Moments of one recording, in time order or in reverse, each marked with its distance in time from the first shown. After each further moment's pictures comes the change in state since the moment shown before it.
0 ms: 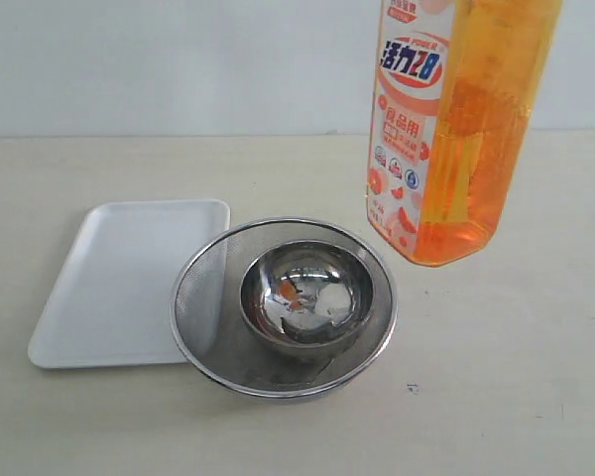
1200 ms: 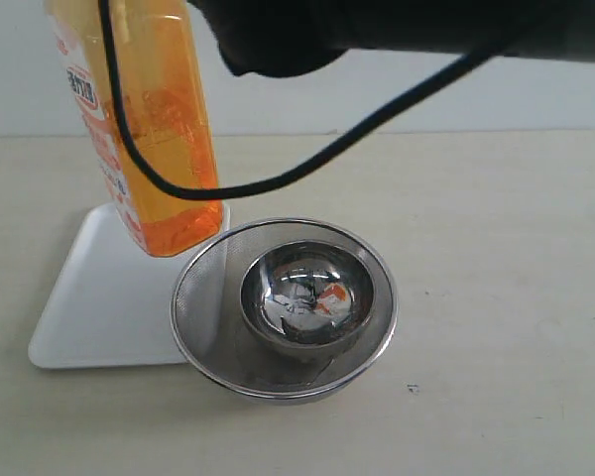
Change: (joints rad) left arm 0.000 0.000 0.000 0.000 0.001 0.000; right arm 0.292 0.611 -0.579 0.214 -0.056 -0.260
